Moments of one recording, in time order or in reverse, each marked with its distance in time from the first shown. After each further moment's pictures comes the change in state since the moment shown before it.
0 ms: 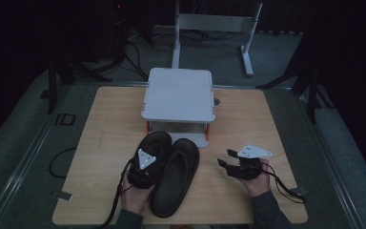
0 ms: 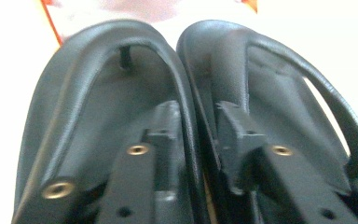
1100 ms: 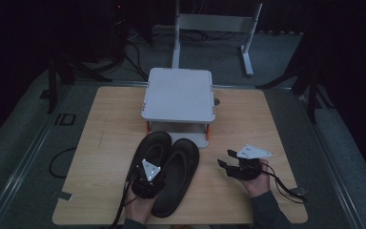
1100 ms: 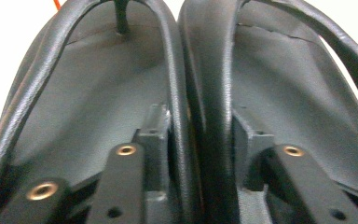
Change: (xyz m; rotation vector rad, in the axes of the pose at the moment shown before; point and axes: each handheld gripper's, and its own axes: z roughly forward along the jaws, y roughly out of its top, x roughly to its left) left arm -0.021 -0.025 0.009 0.041 0.090 0.020; right arm 0.001 -0.001 0.001 0.008 -0.010 -0.014
